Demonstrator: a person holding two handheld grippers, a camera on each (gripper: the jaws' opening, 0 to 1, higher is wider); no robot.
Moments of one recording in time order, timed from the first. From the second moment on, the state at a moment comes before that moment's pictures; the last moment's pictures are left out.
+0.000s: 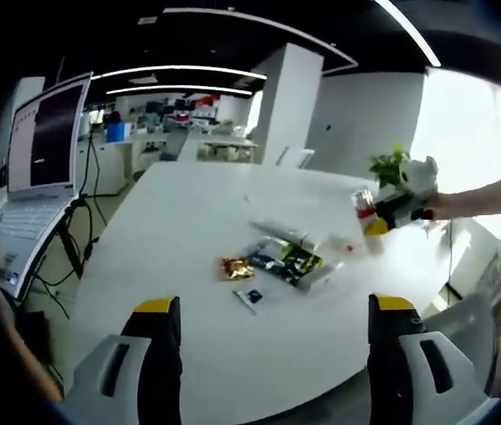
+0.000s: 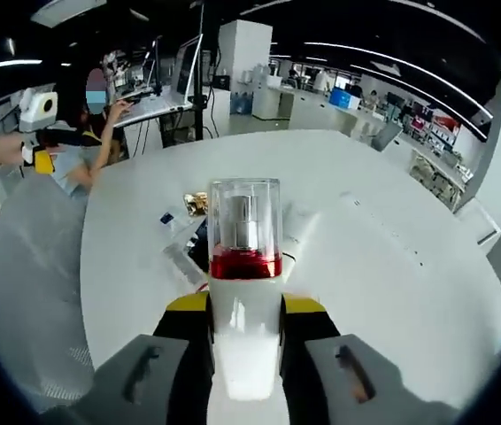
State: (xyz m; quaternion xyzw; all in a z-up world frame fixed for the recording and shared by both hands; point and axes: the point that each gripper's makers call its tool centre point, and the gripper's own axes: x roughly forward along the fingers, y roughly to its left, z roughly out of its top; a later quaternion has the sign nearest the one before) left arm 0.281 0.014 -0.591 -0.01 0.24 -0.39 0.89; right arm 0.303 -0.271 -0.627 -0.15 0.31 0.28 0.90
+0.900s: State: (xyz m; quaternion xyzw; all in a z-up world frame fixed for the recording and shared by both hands) left arm 0.233 -0.110 -0.554 -0.02 0.21 -0.57 0.80; right arm 0.224 -0.203 -0.586 -0.02 0.22 0.34 0.91
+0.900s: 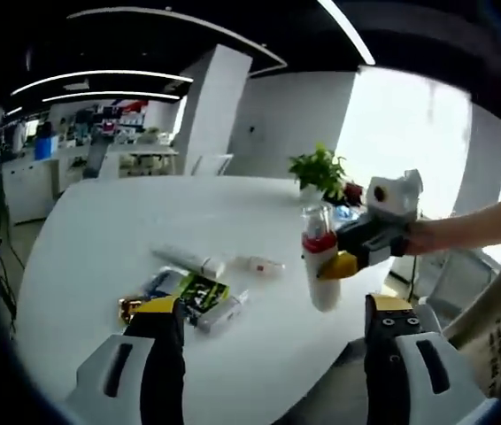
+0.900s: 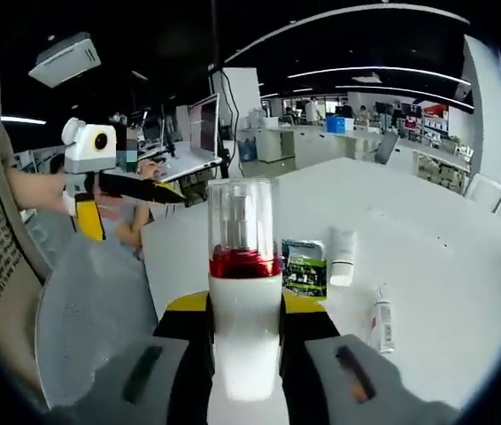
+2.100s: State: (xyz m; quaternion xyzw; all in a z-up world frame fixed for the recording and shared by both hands) left arm 0.167 -0.196 -0.504 0.00 0.17 -0.78 0.60; right arm 0.177 -0.167 -0.530 0.07 0.13 0.44 0.89
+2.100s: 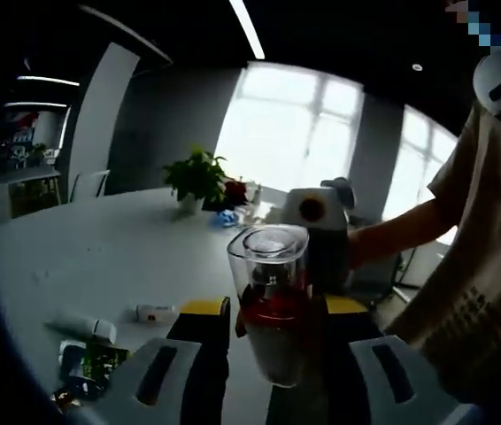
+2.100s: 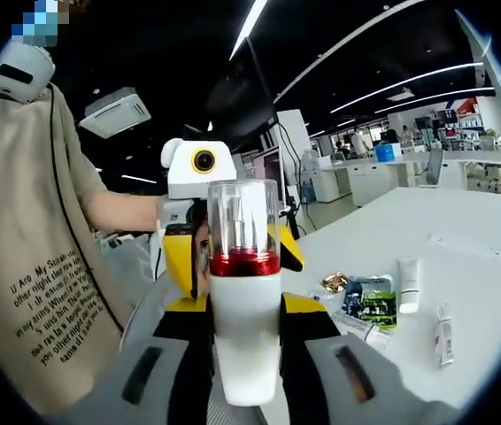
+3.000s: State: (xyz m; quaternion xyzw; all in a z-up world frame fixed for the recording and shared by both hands) left arm 0.172 -0.229 -0.555 0.16 0.21 -0.77 0.58; right arm 0.188 -0.191 -0.585 -0.04 0.17 0.43 0.89
